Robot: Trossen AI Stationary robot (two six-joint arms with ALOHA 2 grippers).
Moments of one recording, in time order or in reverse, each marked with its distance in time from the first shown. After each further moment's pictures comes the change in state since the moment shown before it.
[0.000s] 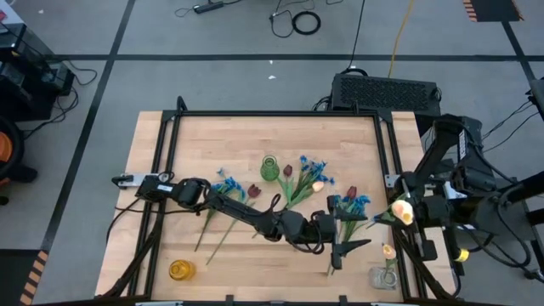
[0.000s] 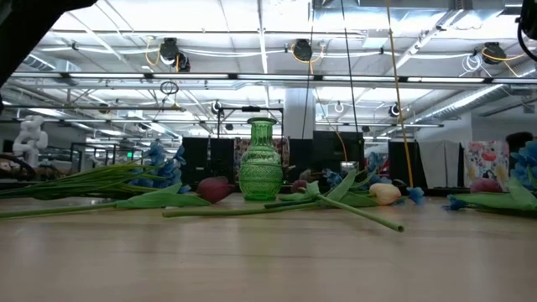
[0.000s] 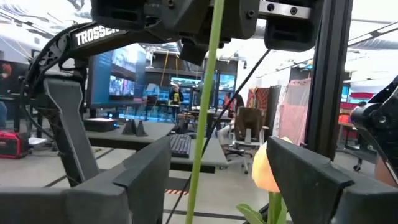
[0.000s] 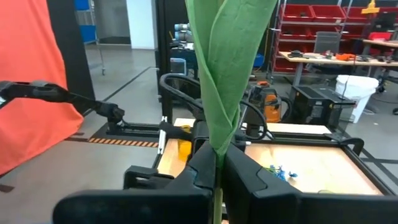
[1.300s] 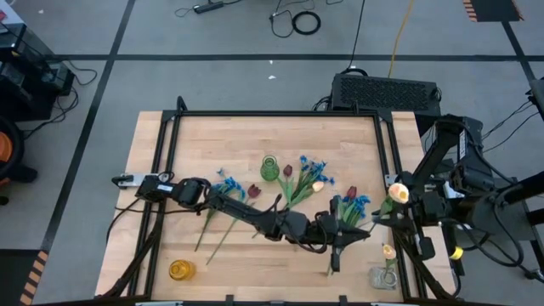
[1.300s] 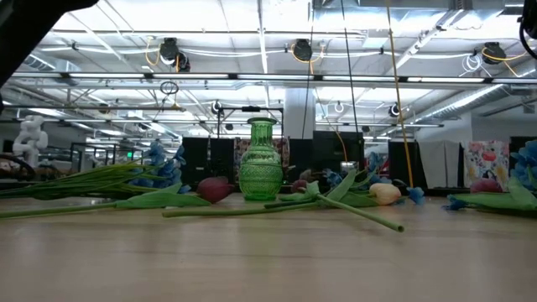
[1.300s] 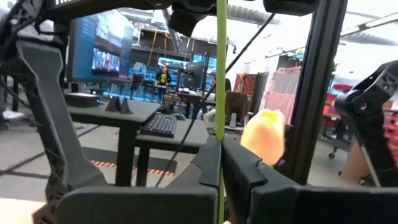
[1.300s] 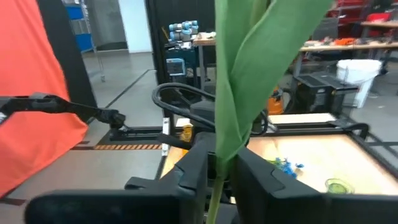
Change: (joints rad) left arm 0.001 0.002 0.001 -0.084 0.052 -0.112; right arm -0.019 -0.002 0.000 -0.015 -0.024 0.104
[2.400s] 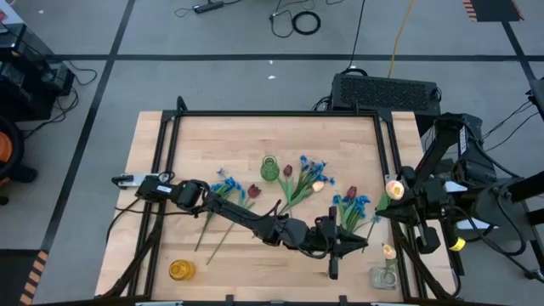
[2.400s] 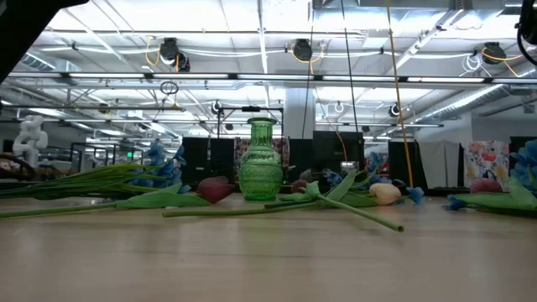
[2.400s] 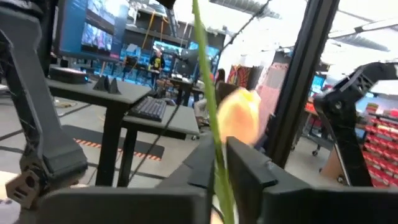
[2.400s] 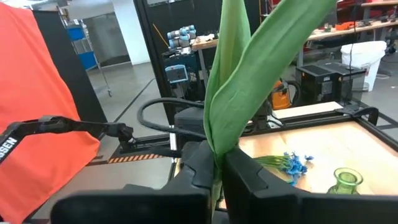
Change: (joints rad) left arm -0.038 -0.003 0.000 -0.061 -0.011 -0.098; right arm 0.003 -0.045 0.000 -0.024 0.020 0.097
